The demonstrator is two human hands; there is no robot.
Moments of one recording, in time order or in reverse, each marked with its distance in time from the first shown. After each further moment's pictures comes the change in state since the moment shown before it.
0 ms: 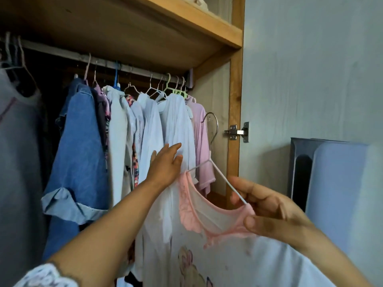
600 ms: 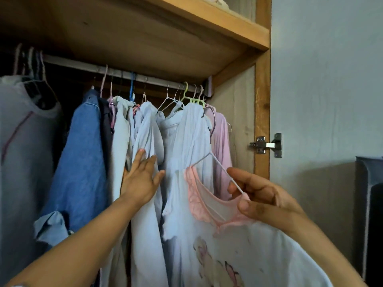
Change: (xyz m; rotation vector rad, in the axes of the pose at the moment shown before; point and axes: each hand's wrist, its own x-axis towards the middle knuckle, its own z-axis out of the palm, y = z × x) left_hand 0.027 -0.096 -0.033 0.572 0.095 -0.084; right_hand 0.028 0.006 -0.076 -0.139 0.233 -0.176
